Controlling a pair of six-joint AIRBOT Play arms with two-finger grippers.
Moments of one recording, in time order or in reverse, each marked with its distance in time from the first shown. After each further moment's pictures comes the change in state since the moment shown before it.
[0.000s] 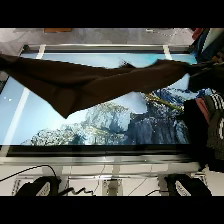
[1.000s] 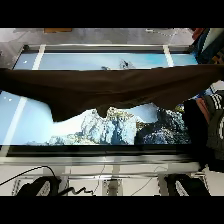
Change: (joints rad) left arm 0.074 0.067 -0.002 -0.091 -0.198 0.074; right arm 0.000 0.237 0.026 -0.166 0.087 0.046
